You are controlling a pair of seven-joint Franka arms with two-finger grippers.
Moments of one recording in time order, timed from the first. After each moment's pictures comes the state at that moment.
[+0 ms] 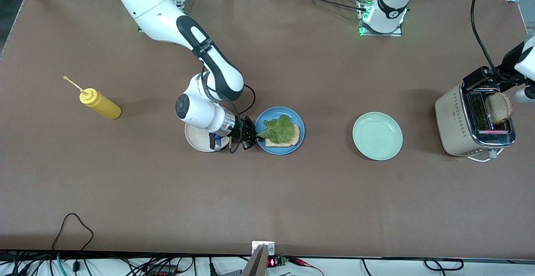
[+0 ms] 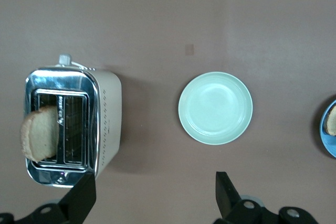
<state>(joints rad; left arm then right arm) 0.16 0.00 -0.12 -1.65 0.02 1.65 -0.07 0.50 0.81 0.14 -1.56 0.87 2.63 1.27</state>
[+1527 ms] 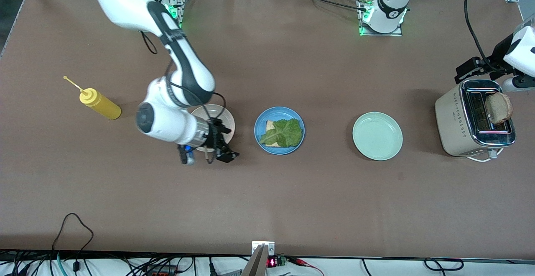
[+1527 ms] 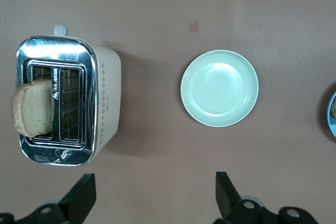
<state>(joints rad) 0.18 -0.08 -0.12 -1.78 0.01 1.66 -0.07 0.43 0.63 -0.03 -1.47 0.55 2.15 1.21</state>
